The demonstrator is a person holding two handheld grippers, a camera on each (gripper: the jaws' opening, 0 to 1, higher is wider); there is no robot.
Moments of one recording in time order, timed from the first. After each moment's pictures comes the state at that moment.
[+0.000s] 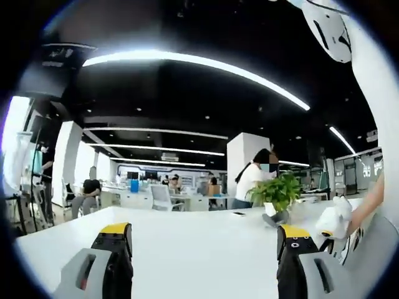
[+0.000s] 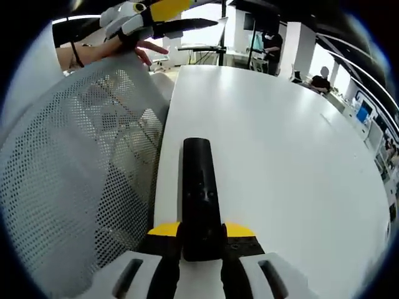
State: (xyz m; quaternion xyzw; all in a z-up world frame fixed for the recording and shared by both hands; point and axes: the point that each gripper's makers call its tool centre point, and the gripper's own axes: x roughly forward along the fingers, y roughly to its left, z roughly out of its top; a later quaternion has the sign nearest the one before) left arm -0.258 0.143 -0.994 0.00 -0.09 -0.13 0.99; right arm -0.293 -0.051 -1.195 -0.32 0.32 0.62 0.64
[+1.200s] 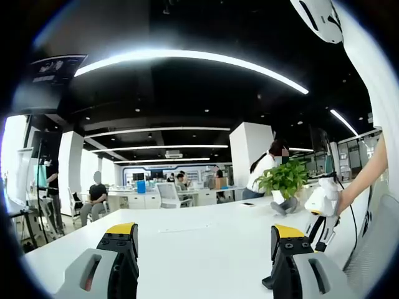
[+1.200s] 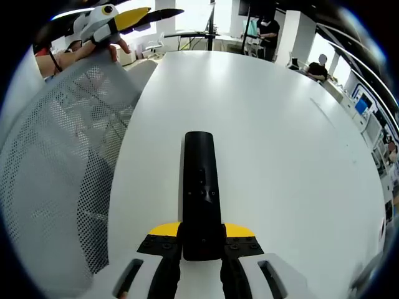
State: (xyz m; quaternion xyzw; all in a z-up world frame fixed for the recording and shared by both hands) left arm -0.258 0.148 -1.005 0.03 -0.07 -0.13 0.99; right arm -0.227 -0.076 -1.196 -0.34 0.35 0.60 0.63
